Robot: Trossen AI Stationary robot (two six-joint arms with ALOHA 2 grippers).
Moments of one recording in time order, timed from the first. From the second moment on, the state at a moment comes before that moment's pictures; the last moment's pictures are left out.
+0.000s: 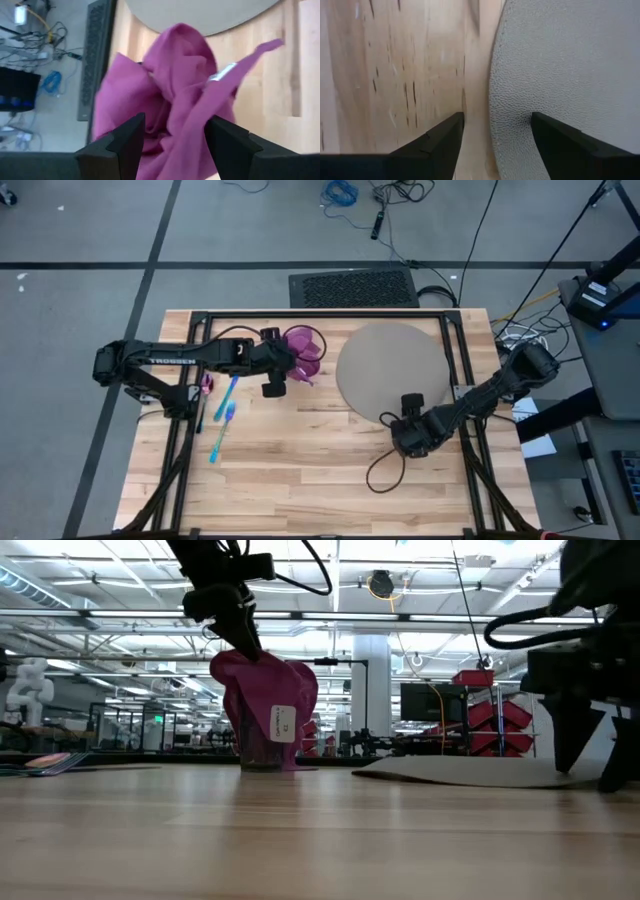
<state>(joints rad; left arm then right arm) 0.12 1.36 1.12 -0.69 -0.38 0.29 0.49 1.51 0.65 -0.77 0.36 0.40</state>
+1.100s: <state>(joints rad) 0.06 1.36 1.26 -0.87 -0.36 0.30 0.53 1.52 0.69 -0.73 0.51 0.45</state>
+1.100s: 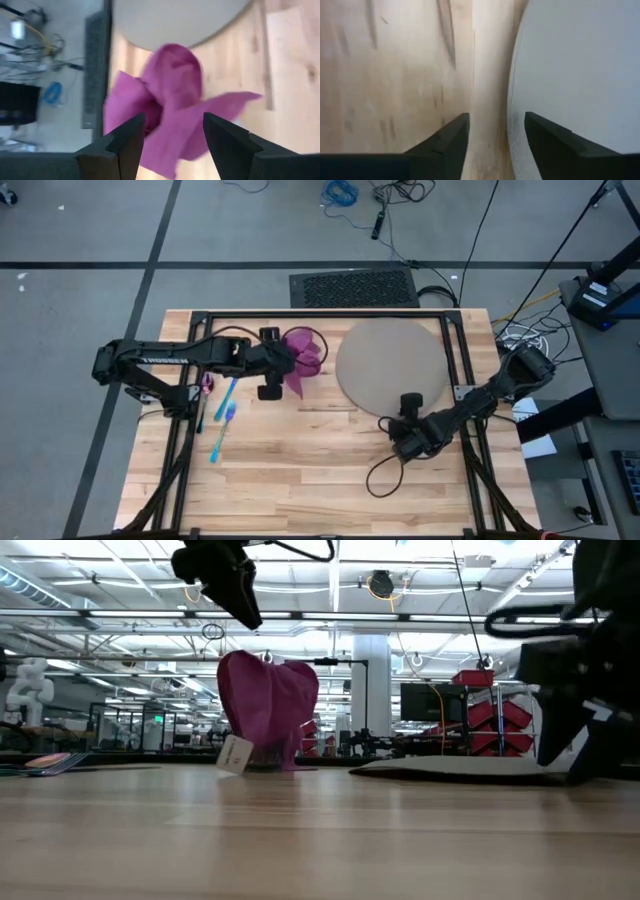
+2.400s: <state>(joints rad) 0.07 1.50 1.24 -0.88 -0.50 0.40 0.52 1.51 0.76 -0.54 0.63 0.33</state>
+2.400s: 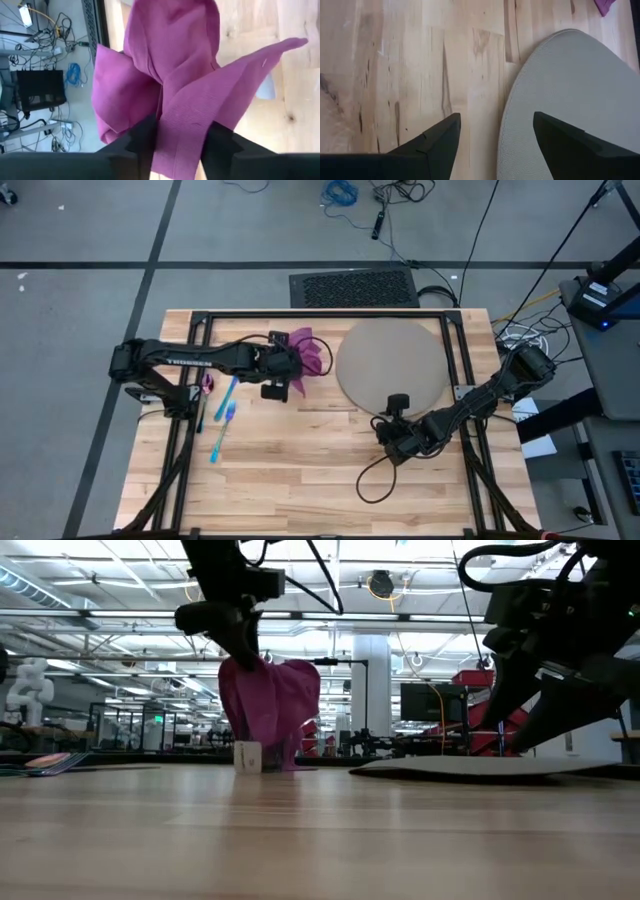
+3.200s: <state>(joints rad) 0.06 1.46 1.29 -0.90 -0.59 0.41 0.51 1.51 0.76 -0.51 0.65 0.33</state>
